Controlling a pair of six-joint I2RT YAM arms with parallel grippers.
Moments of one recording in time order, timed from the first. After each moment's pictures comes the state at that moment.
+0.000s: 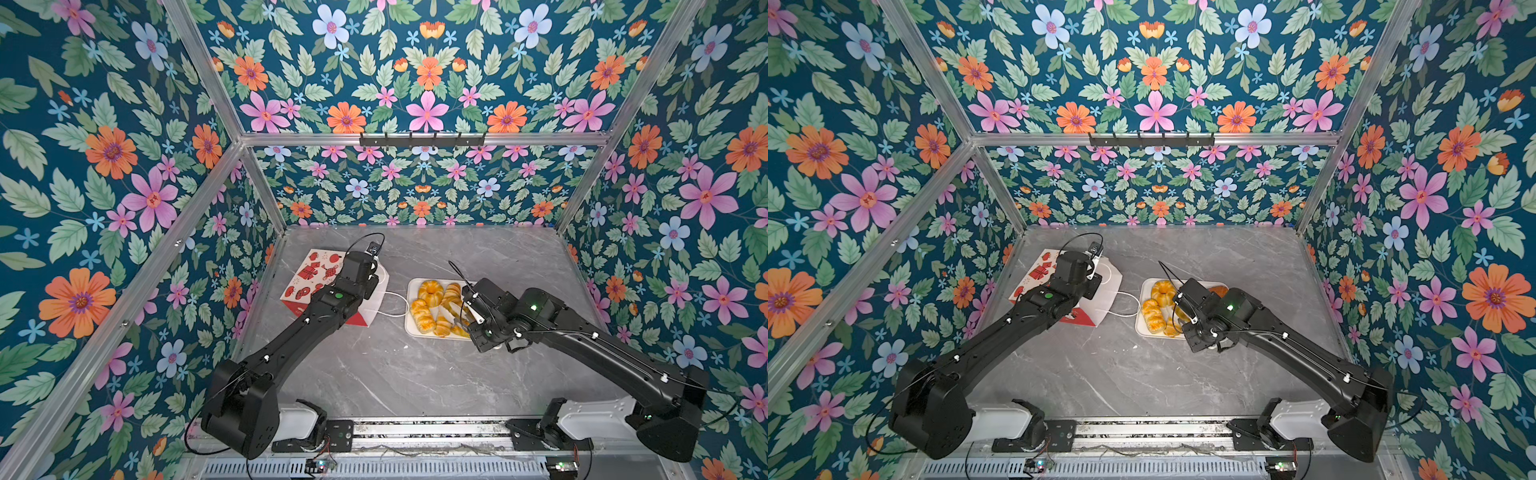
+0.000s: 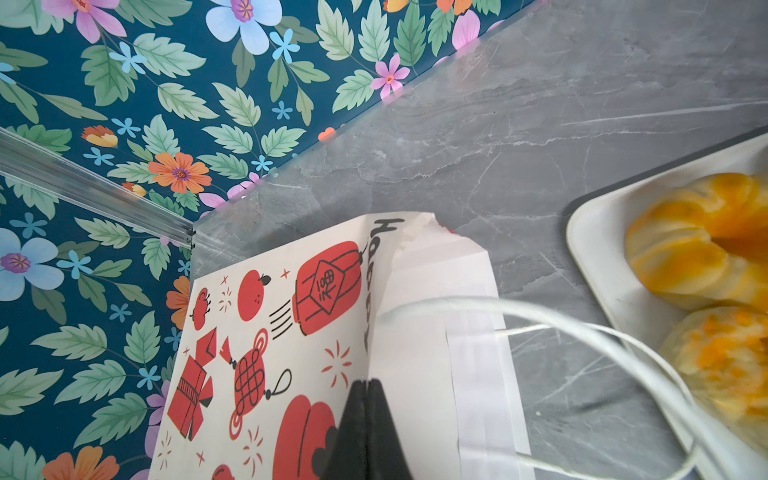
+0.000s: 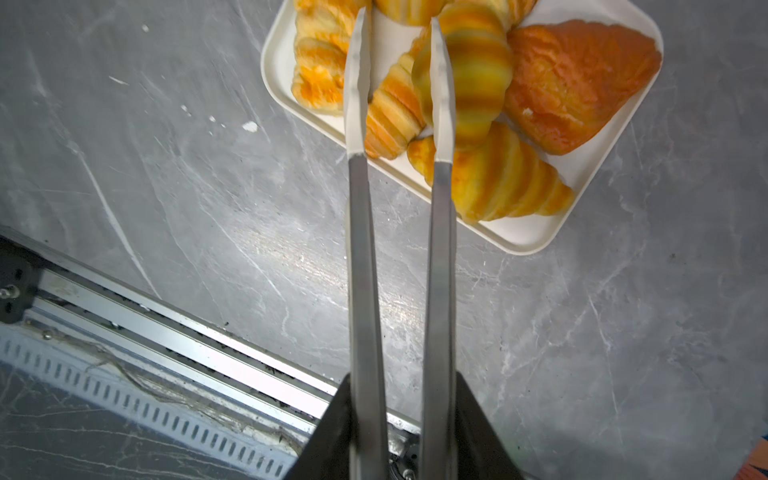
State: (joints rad) left arm -0.50 1.33 0.99 -0.28 -0.38 0.23; right arm 0.85 1.26 1.27 -1.22 0.12 0.39
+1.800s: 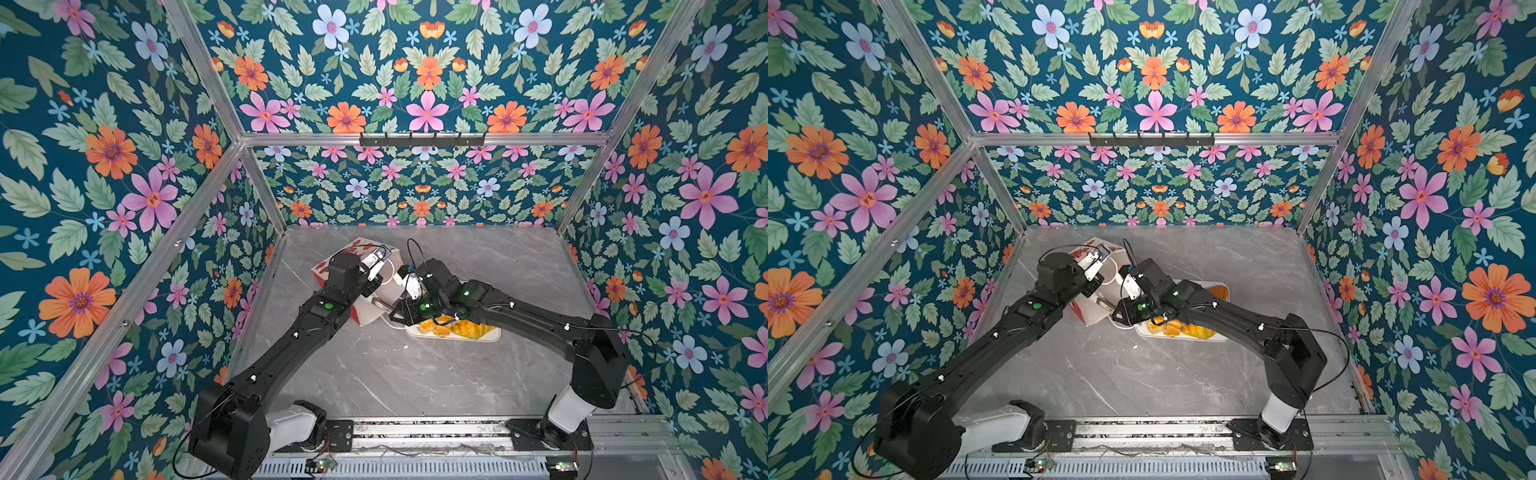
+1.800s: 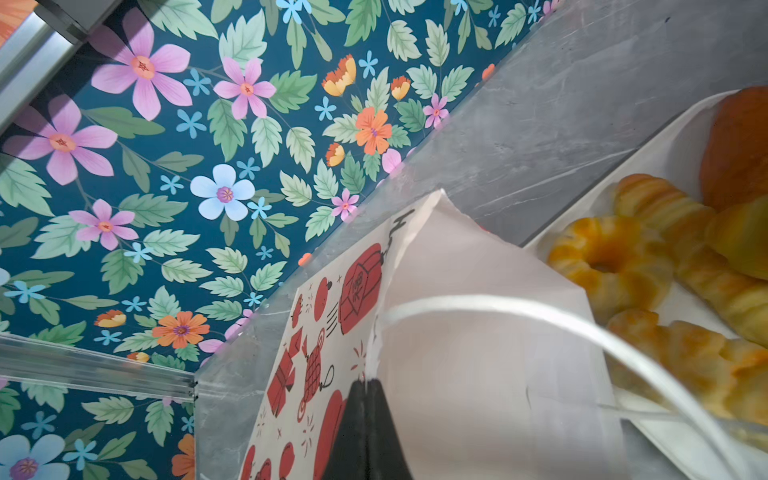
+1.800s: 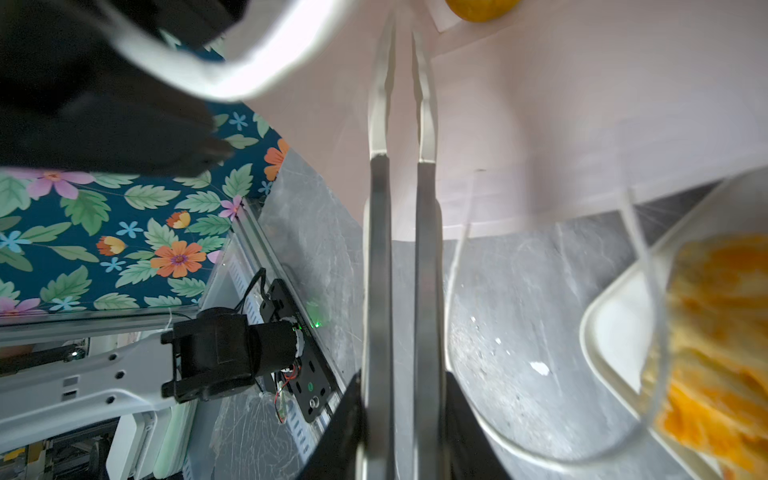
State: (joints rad) left arm -0.46 1.21 0.89 -0.05 -0.09 0.52; right arm 0.86 1.67 1.33 -0.44 -0.38 0.51
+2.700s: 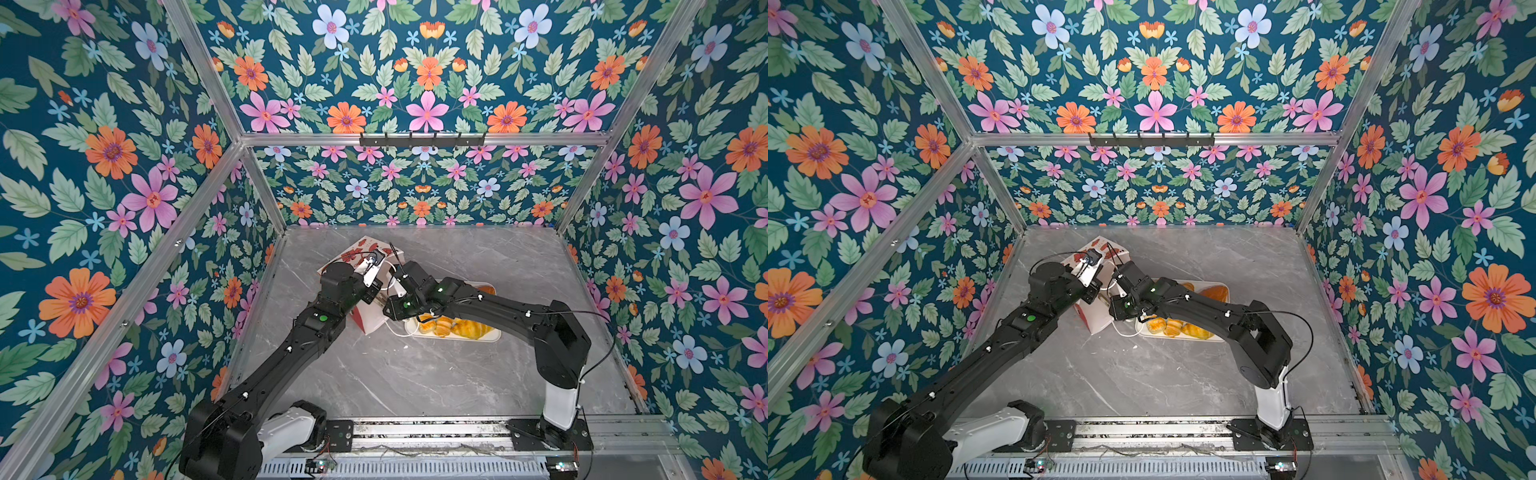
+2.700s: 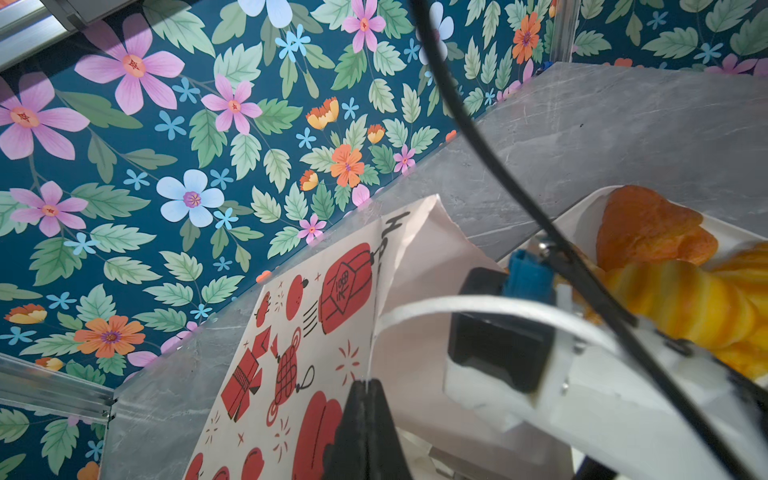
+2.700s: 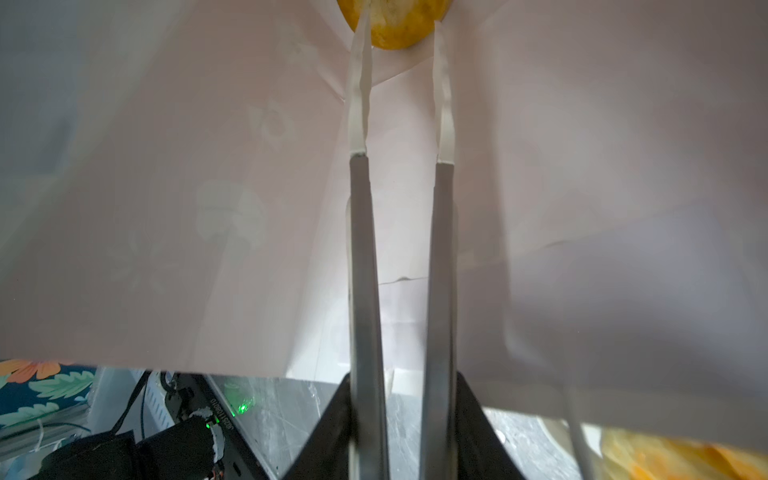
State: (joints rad) left arm -0.47 1.13 0.80 0.03 0.03 0.35; right arm 0.89 1.91 1.52 -0.48 -0.17 0.56
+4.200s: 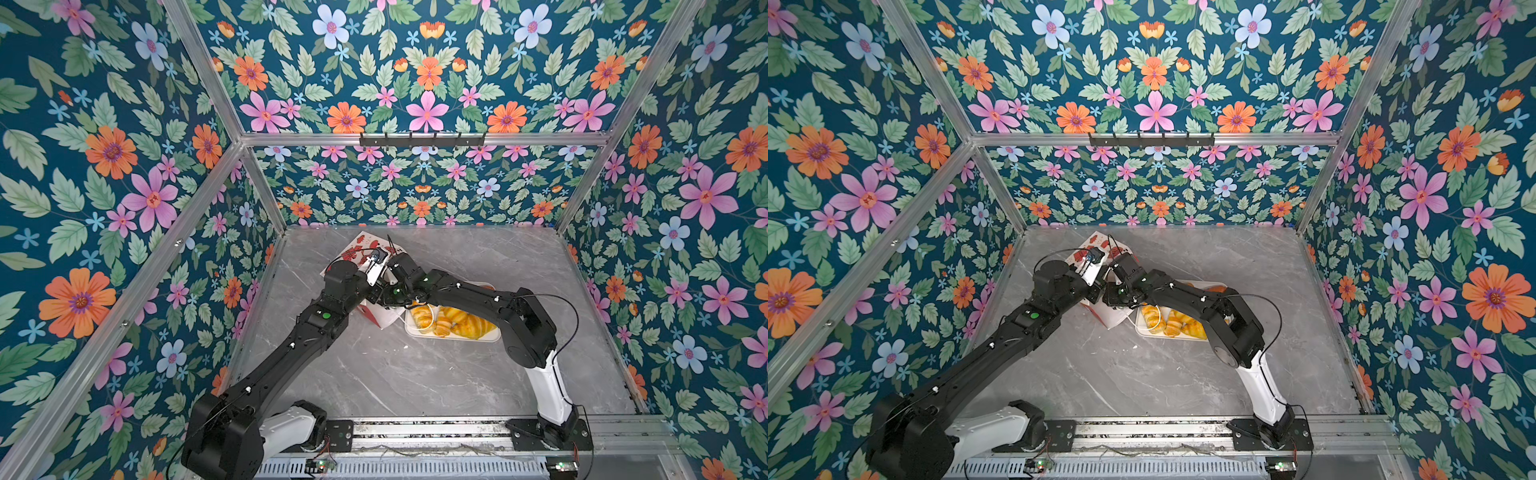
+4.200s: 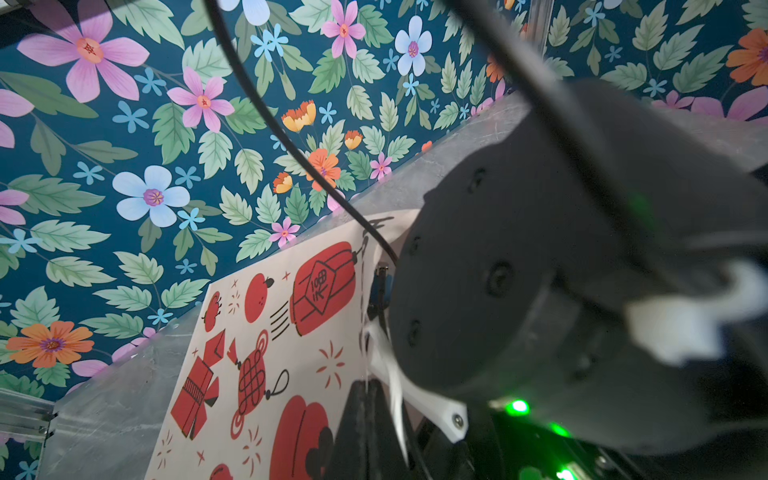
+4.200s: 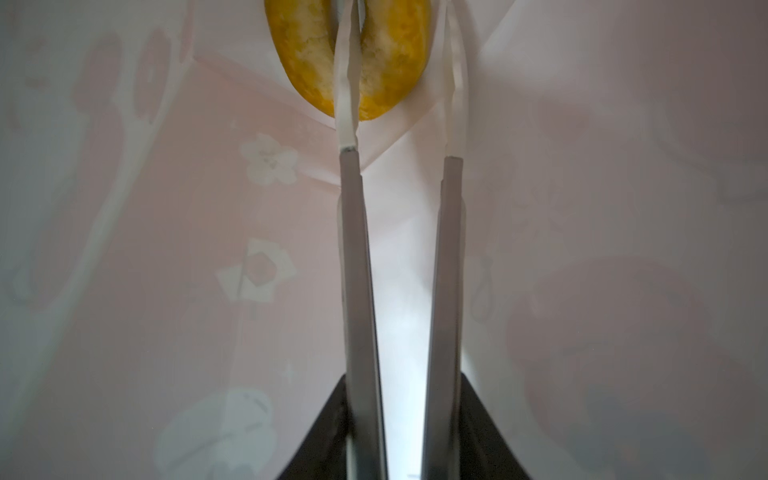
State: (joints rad) left arm -0.49 1.16 0.82 0.03 0.07 0.29; right arm 0.83 2.16 1.73 -0.38 -0.25 0.69
